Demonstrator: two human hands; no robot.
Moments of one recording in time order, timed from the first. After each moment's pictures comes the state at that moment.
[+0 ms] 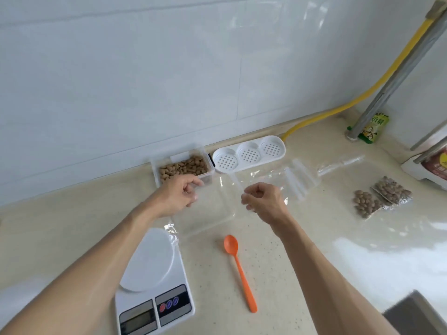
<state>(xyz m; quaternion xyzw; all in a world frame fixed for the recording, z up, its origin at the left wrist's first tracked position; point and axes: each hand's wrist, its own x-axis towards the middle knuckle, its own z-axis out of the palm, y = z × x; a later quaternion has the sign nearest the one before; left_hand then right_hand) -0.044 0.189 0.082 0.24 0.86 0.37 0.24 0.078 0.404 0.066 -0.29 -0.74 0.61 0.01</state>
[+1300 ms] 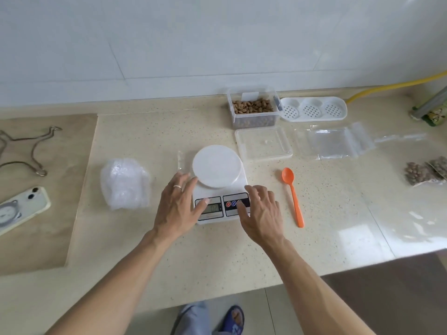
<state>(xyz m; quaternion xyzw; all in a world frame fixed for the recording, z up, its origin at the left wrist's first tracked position) 0.147 -0.022 -0.009 0.17 0.96 0.21 0.01 0.205 0.186 -0.003 -0.10 -0.97 0.20 -0.02</state>
